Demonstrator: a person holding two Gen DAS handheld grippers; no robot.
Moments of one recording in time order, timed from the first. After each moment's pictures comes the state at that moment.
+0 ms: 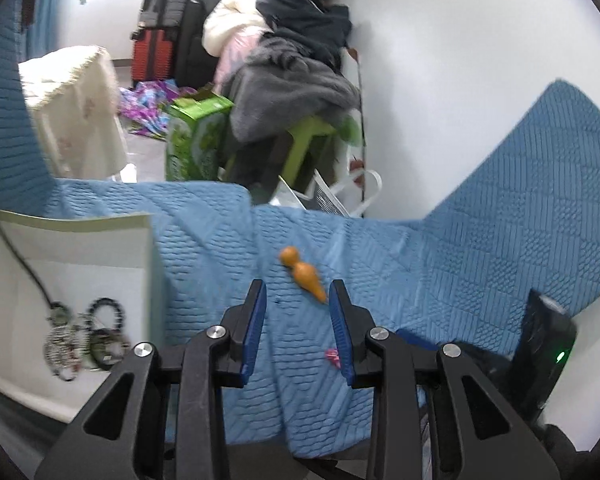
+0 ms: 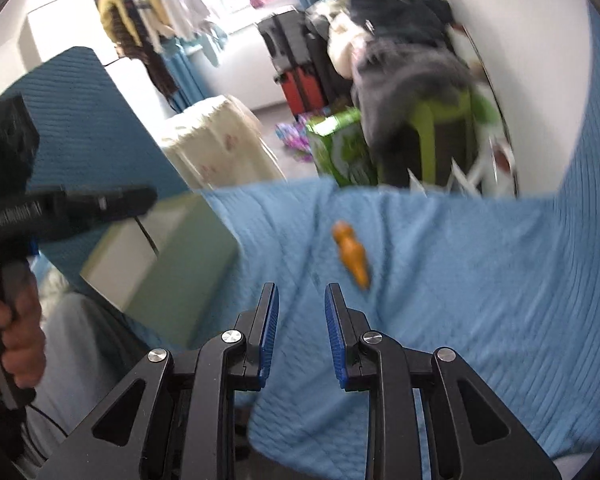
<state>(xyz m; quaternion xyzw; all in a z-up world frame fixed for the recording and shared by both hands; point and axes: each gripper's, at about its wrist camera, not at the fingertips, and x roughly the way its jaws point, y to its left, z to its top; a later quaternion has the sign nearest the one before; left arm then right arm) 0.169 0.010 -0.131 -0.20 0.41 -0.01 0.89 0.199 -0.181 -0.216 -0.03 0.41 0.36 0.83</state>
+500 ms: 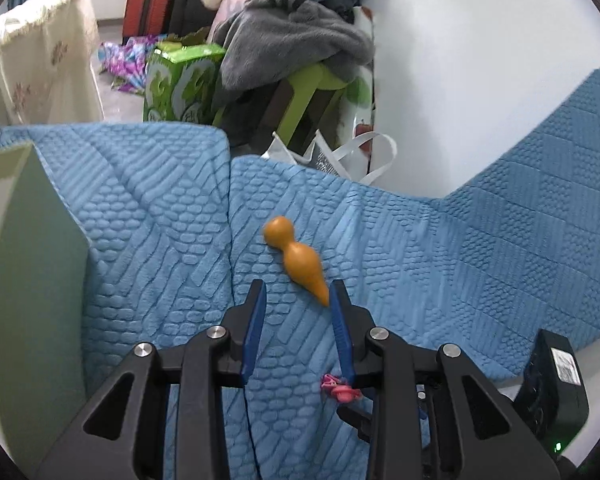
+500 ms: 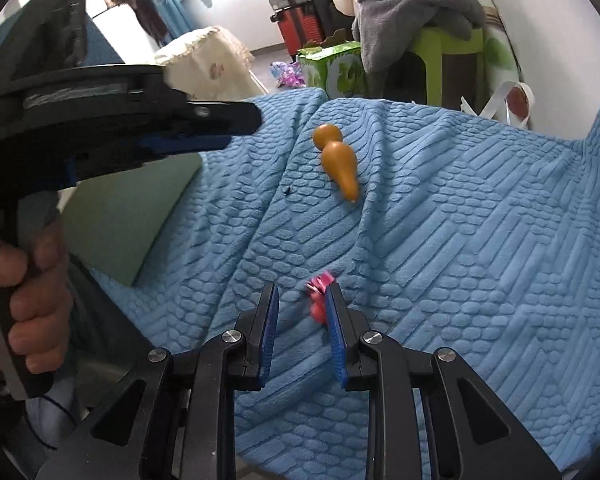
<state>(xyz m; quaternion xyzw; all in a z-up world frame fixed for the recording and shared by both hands) 0.227 -0.007 -0.220 -0.24 0.45 -0.01 0.86 0.211 -0.164 -0.282 -0.10 0.47 0.36 0.80</state>
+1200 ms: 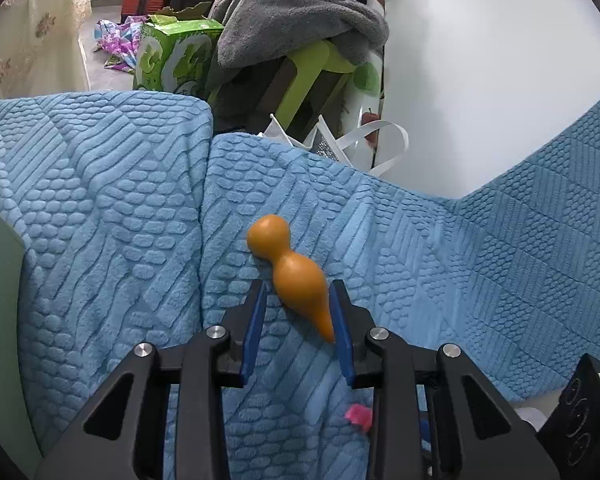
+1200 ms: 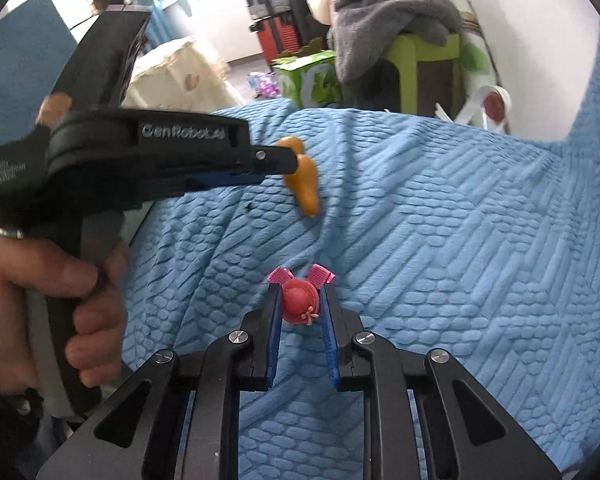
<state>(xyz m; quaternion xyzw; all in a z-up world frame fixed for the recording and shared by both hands) 0.267 -0.018 -0.259 -0.26 0.46 -0.01 0.85 0.232 -0.181 -0.283 -0.08 0.46 0.32 0.83</state>
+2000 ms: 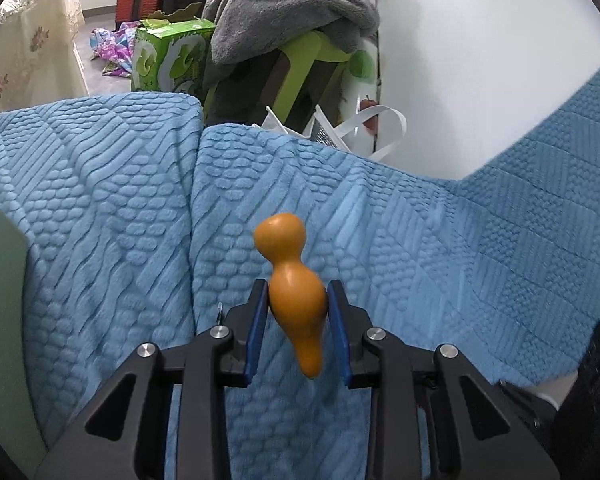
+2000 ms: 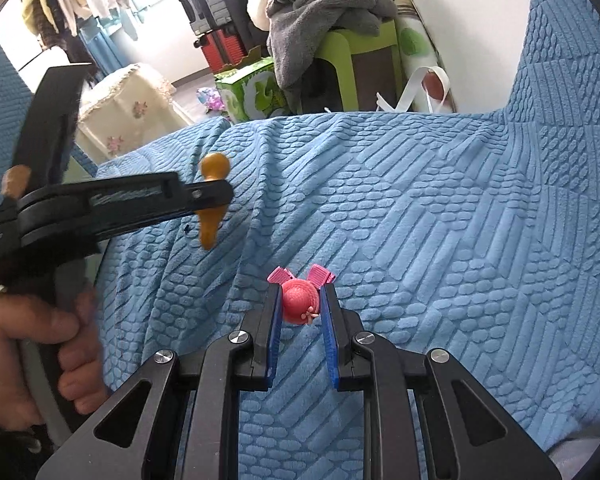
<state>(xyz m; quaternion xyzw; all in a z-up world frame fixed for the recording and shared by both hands) 0.255 -0.032 -0.252 -0.23 0.47 -0.02 0.85 0.238 -0.204 -0.274 -0.05 0.47 0.25 0.85</state>
